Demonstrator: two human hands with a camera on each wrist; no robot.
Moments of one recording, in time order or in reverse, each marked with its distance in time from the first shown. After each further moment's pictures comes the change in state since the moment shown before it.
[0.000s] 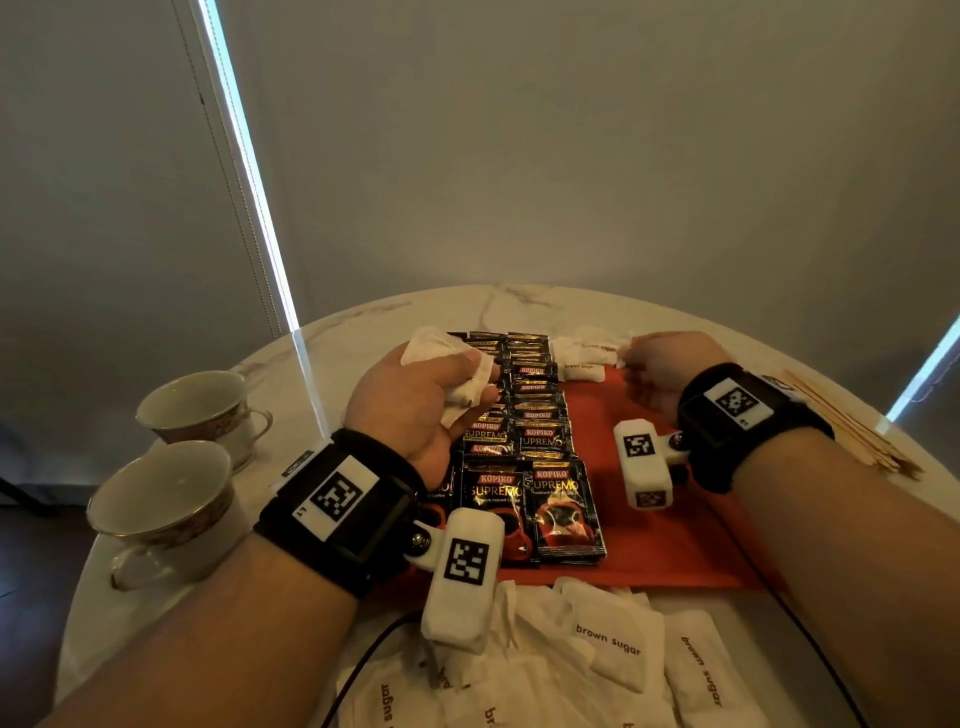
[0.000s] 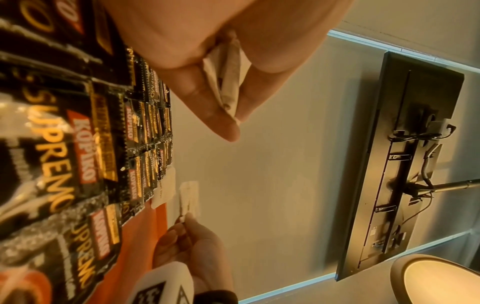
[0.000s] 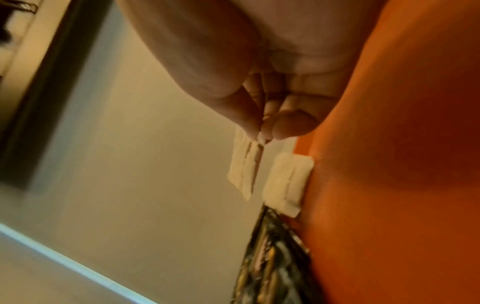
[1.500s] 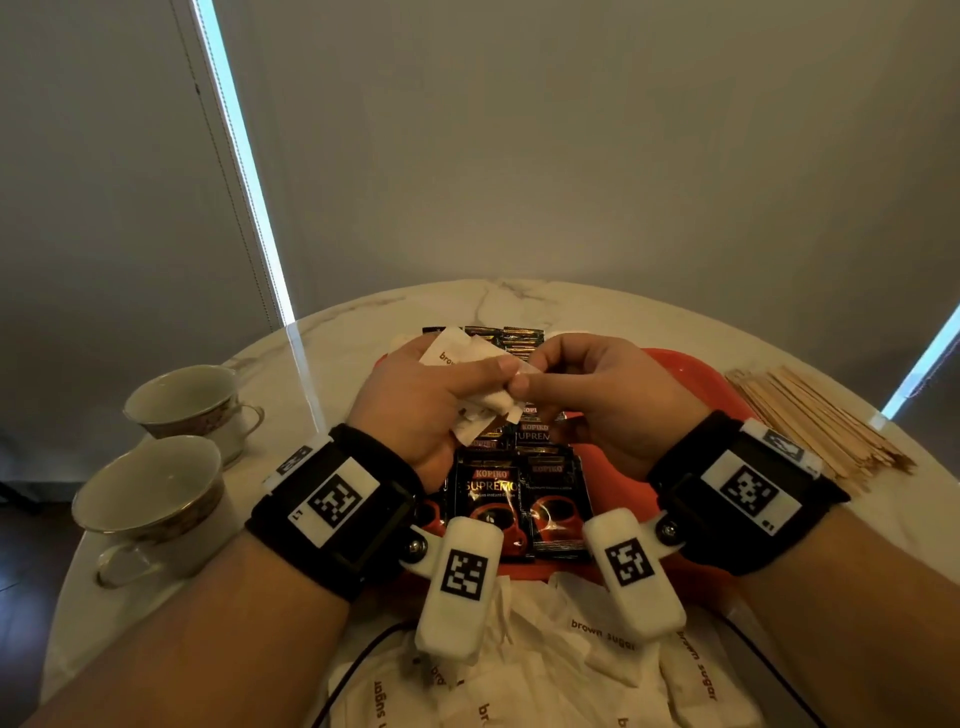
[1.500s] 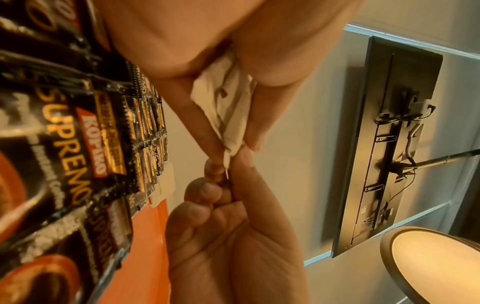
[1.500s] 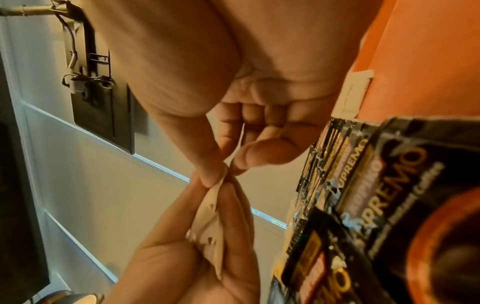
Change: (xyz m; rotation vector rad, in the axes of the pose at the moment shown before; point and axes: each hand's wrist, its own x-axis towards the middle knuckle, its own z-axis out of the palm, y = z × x) left_hand -0.002 -0.007 -0.001 0.078 -0.194 0.037; right_hand -0.105 0.002 0.031 0.008 -0.540 -0.325
